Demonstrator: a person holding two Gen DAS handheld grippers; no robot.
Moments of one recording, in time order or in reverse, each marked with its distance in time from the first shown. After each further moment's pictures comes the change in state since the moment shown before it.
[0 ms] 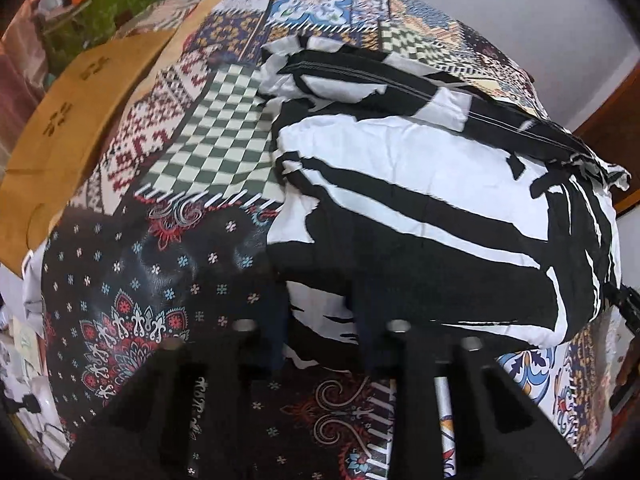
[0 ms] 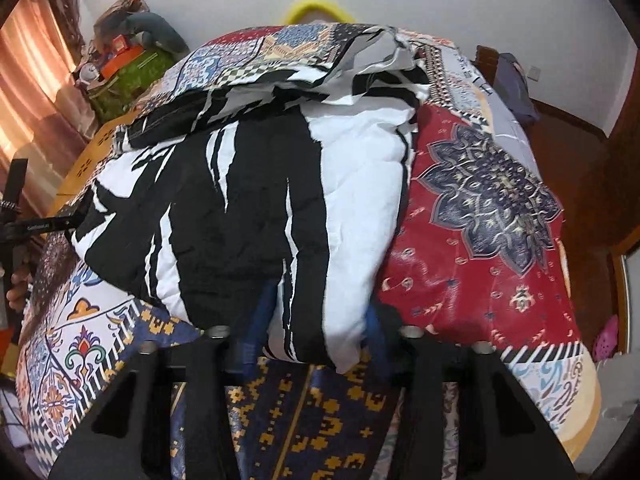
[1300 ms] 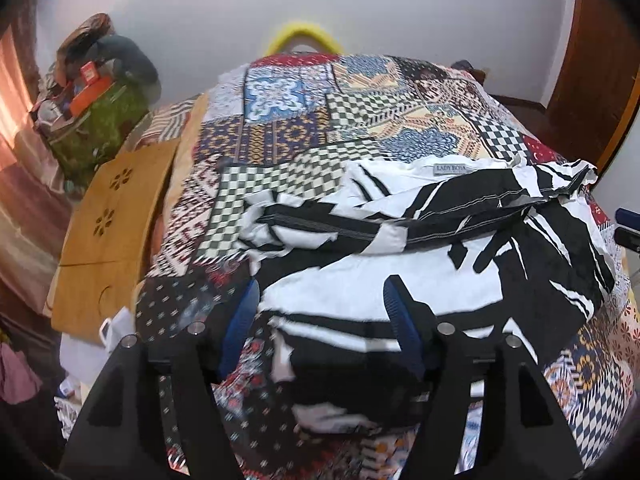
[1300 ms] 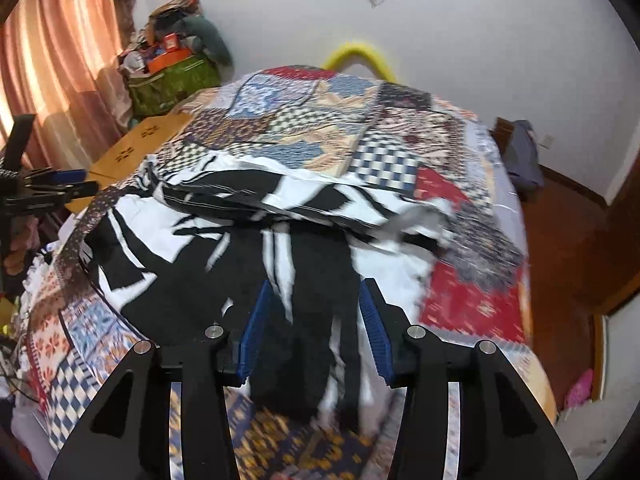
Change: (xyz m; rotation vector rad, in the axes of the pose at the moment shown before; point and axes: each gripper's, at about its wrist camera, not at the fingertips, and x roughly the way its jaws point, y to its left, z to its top) left arm -0.110 -0.056 -0.027 0.253 -0.203 0.099; right arm -0.064 0.064 0.000 -0.170 -0.128 -0.009
